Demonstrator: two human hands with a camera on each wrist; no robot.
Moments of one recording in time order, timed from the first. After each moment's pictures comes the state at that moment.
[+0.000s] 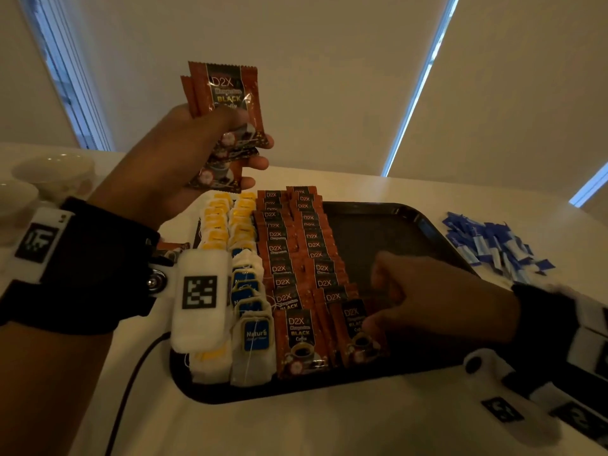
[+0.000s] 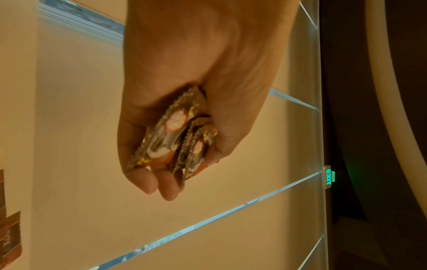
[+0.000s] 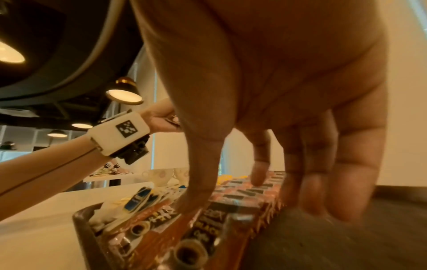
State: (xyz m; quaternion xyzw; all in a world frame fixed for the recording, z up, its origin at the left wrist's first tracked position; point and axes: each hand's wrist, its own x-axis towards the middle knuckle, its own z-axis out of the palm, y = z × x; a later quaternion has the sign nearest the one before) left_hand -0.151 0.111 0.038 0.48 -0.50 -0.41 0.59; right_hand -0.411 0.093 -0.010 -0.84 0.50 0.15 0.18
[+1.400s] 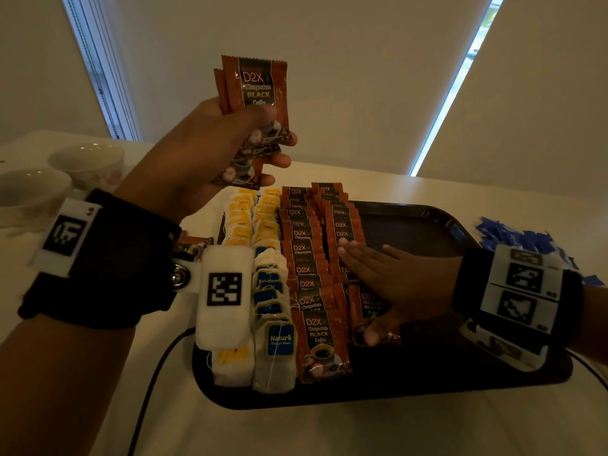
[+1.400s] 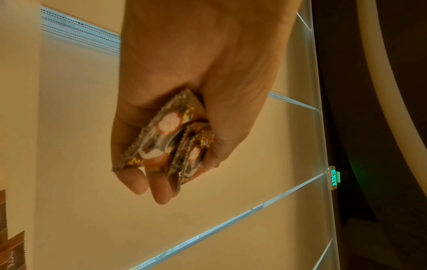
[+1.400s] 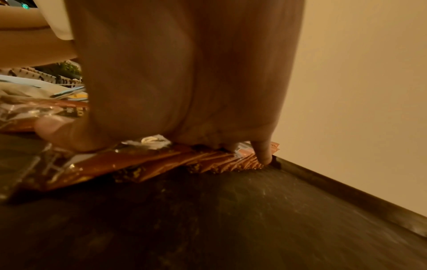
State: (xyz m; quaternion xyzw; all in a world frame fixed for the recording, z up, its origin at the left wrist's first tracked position) left_hand -0.138 0.104 0.034 0.52 -0.51 -0.40 0.56; right_hand -0.368 0.047 -0.029 -0.87 0.30 0.37 0.06
